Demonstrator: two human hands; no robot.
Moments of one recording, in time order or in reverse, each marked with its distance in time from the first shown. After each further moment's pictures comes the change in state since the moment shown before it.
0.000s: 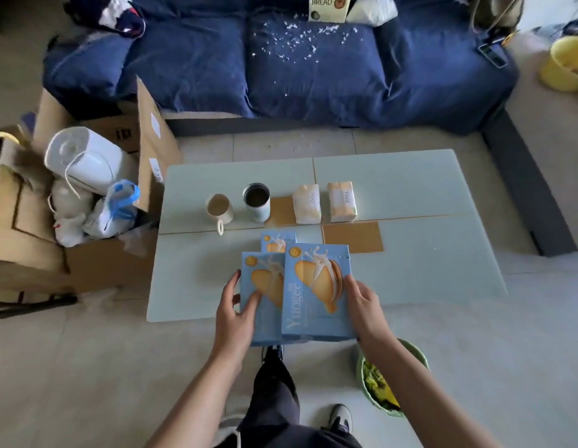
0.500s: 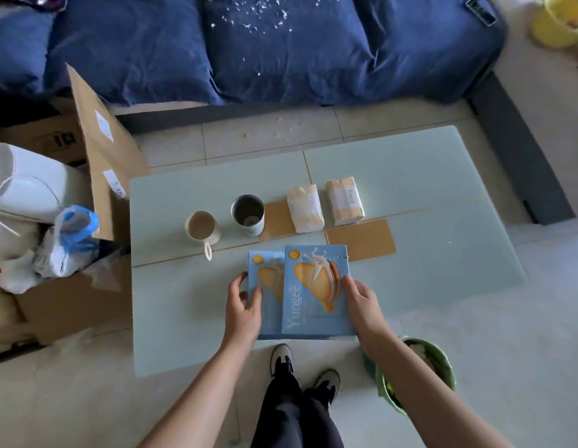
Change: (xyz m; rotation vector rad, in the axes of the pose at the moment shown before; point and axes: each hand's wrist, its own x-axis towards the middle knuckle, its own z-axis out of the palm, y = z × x) left_hand 0.174 -0.019 0.018 0.204 -0.117 -0.081; right_hand 0.112 -0.013 0.071 0.026 0.133 0.106
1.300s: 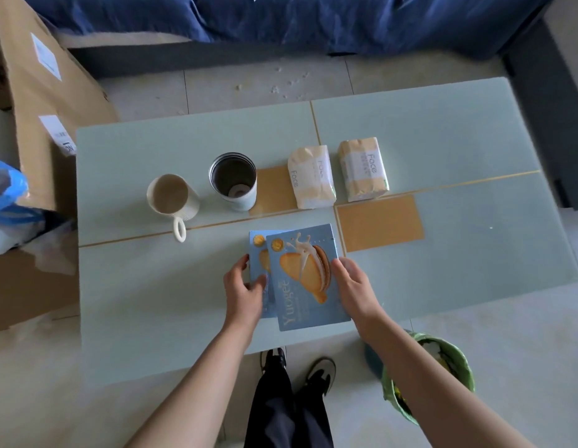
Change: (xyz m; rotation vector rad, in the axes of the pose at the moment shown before) left_hand 0.118 -0.104 0.066 -0.008 0.007 -0.068; right_hand 0.121 0.068 0.036 -0.067 -0.097 -0.049
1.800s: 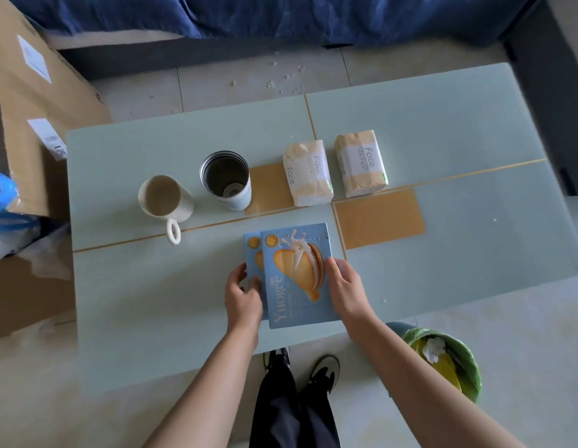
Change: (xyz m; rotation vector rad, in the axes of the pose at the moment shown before) left_hand -0.001 -0.002 0.013 -0.155 0.109 -0.174; right_hand 0.011 0.011 0.013 -0.073 0.069 0.003
